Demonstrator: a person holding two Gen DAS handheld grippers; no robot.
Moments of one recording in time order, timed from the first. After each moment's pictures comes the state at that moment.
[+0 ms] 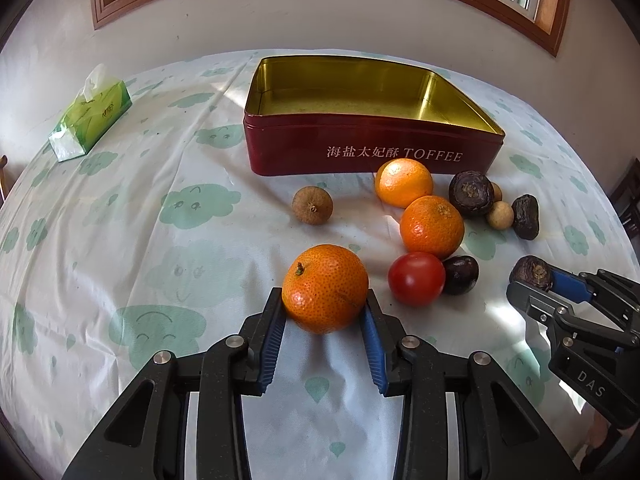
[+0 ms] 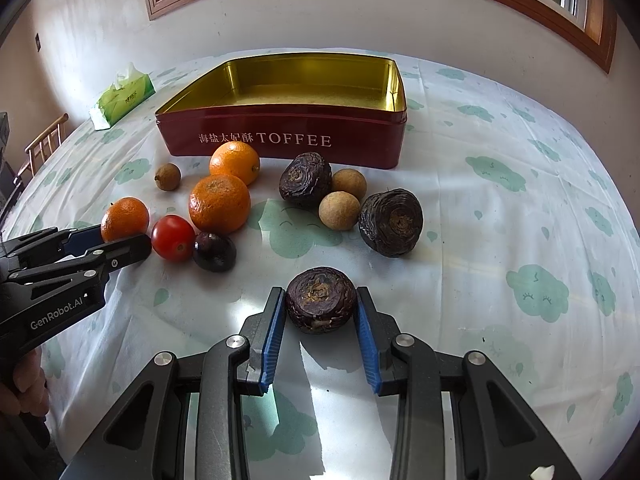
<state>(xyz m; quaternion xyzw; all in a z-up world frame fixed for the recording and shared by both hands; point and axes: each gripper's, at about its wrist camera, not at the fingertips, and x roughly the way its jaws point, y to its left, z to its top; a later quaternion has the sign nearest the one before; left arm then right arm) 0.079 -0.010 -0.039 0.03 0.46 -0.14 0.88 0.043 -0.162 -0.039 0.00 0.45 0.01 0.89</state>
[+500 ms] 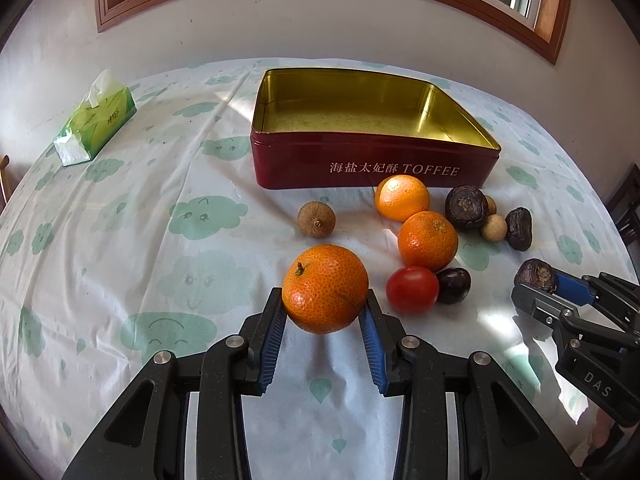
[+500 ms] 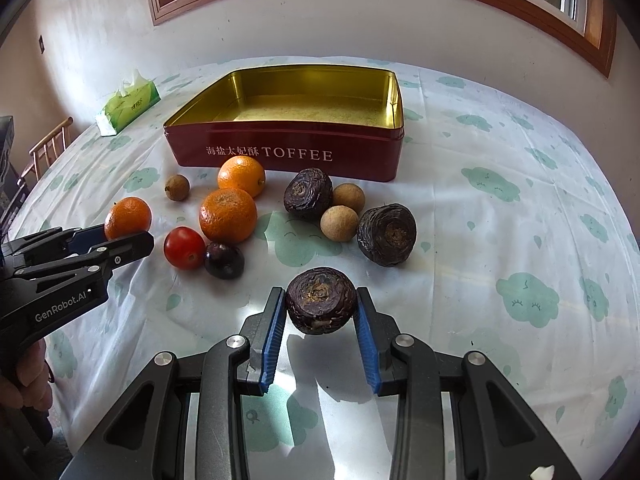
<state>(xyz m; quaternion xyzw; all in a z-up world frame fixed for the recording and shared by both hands) 0.078 -0.006 -0.026 0.02 0.45 -0.14 0.88 0.038 -0.163 -0.025 0.00 0.44 0.02 0.90</state>
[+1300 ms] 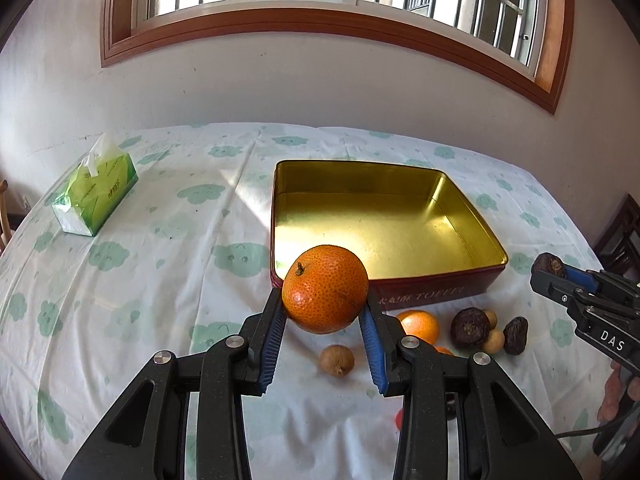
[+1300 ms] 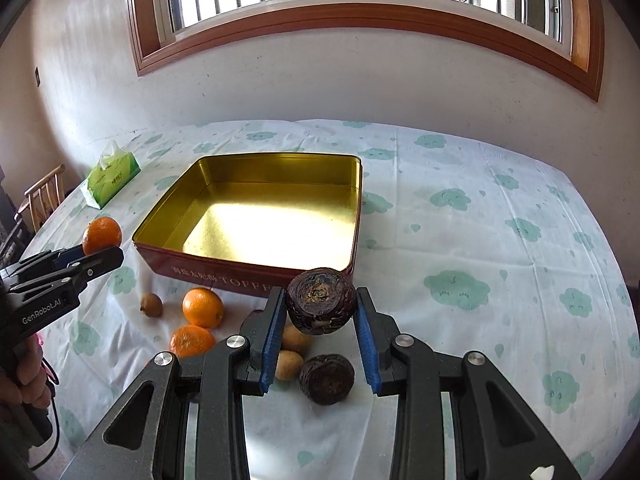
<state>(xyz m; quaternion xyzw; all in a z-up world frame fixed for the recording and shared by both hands) 0.144 0.004 0.025 0.00 0.38 -0.15 0.91 0.100 -0.201 0.032 0.02 0.38 0.00 0.93</state>
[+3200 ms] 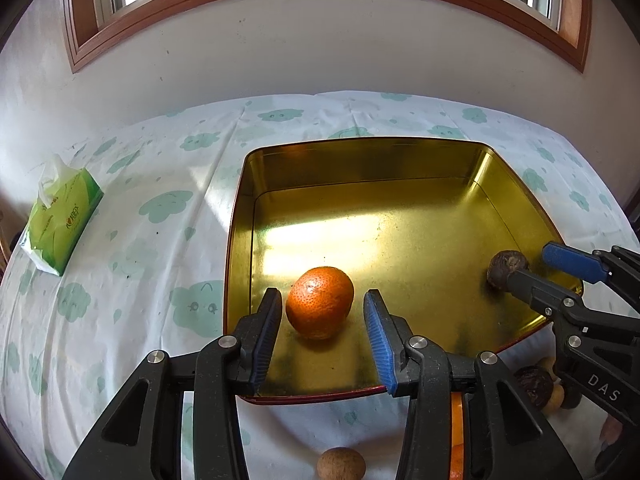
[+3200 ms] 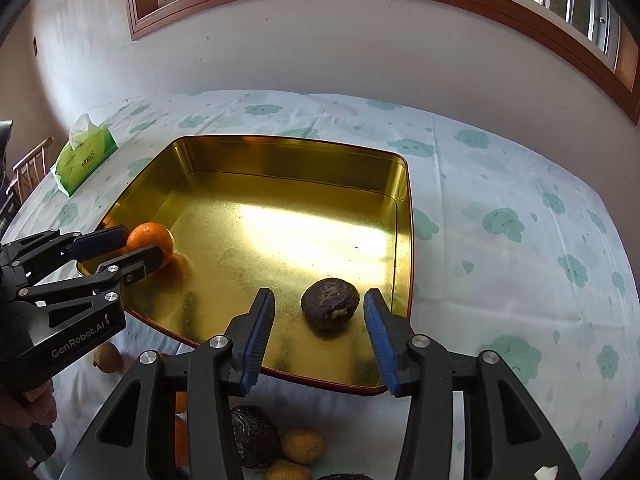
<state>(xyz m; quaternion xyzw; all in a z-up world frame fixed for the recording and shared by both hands) 0.226 -0.043 -0.013 0.06 0.43 -0.13 0.89 0.191 -0.181 -0.002 -0.02 0.42 0.01 0.91</state>
